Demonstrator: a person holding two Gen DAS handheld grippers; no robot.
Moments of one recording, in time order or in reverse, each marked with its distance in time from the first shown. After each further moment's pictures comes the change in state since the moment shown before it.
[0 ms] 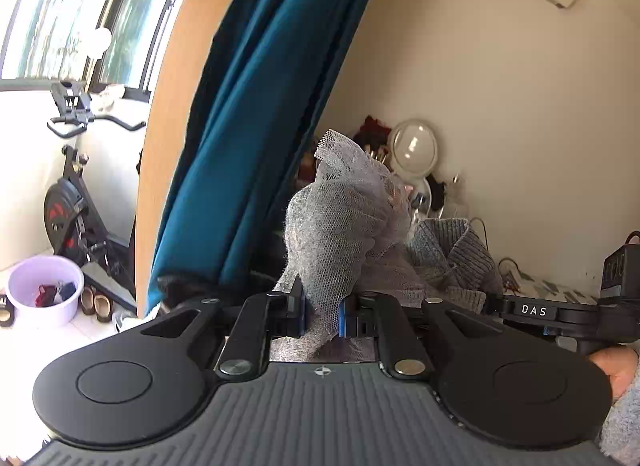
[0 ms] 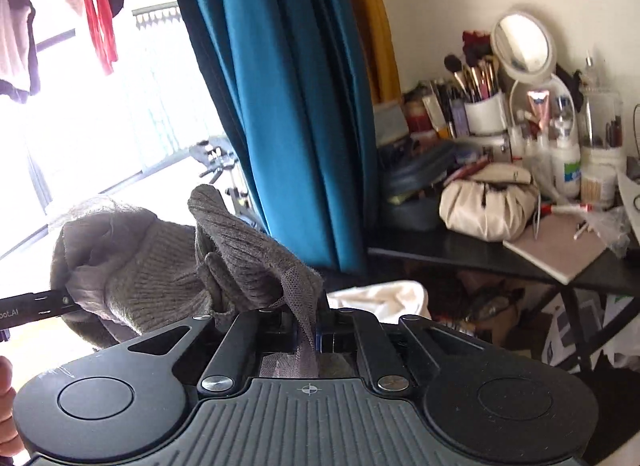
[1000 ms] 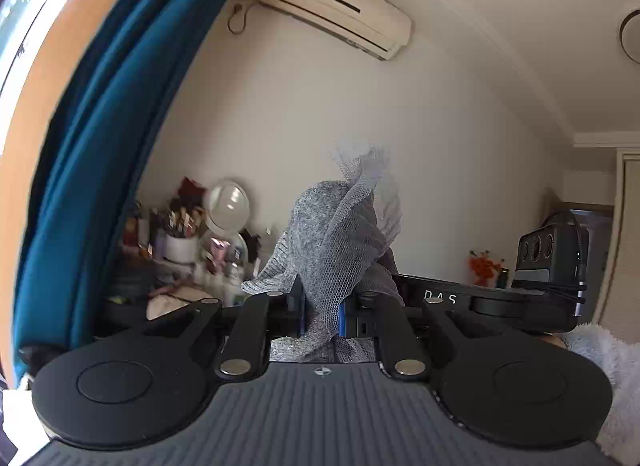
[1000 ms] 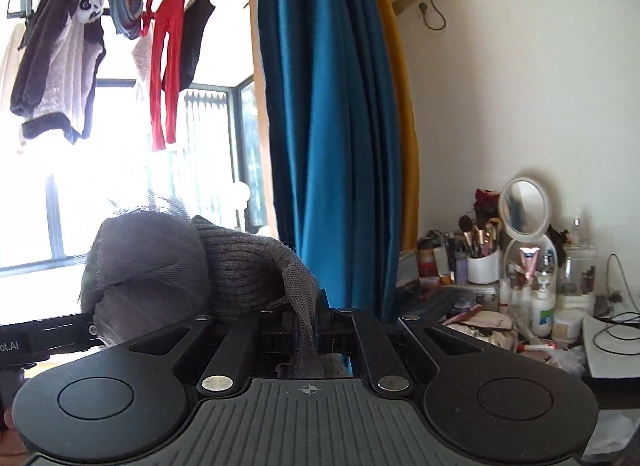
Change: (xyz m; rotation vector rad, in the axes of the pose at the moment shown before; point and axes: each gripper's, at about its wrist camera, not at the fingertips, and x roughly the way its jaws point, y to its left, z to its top) left arm -0.069 -0.042 0.013 0.085 -0.095 -0.612; right arm -0.157 0.157 0.014 -0.195 -0.295 -0.093
